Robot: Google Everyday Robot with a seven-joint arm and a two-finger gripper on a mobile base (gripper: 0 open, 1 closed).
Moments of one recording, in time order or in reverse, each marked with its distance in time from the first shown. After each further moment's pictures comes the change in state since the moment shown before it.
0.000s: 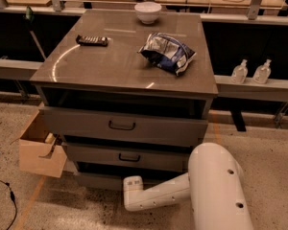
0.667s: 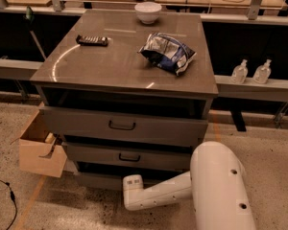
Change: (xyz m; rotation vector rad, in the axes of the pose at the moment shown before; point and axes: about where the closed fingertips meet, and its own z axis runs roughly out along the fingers) arm -0.002 -0.008 -0.011 0.018 -0.005 -0.008
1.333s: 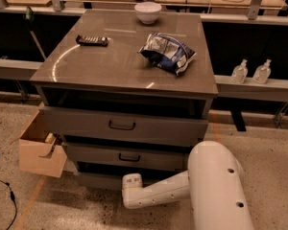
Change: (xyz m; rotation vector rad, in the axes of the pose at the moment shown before) arm -0.006 0.002 0.005 -0.022 -0.017 -0.008
